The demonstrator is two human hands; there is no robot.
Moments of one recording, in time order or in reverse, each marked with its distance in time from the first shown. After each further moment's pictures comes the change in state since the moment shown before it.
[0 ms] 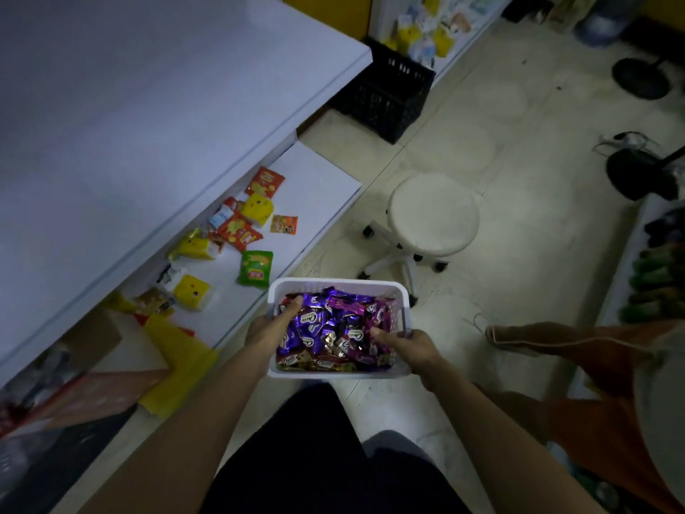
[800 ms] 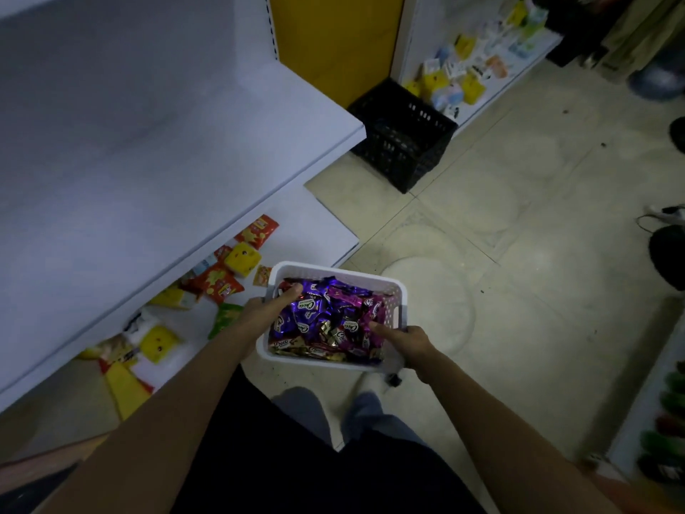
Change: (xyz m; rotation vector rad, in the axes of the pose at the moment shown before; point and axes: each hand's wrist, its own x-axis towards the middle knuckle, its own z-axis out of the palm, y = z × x) left_hand 0.128 0.238 0.111 0.013 -0.081 0.048; right_hand 0.195 -0.233 -0.112 -0.151 -0.078 0.030
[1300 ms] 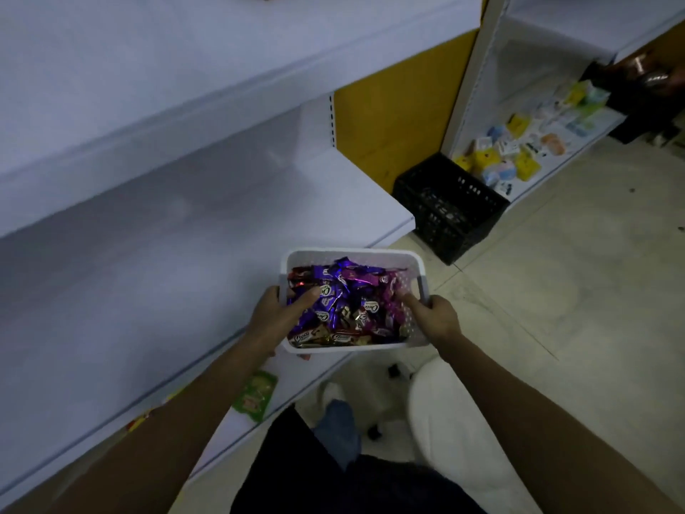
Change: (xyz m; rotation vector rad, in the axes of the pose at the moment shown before) left_hand 0.019 0.156 -0.041 -0.013 0.194 0.390; right_hand 0.086 -0.210 0.018 -0.279 0.165 -0.414
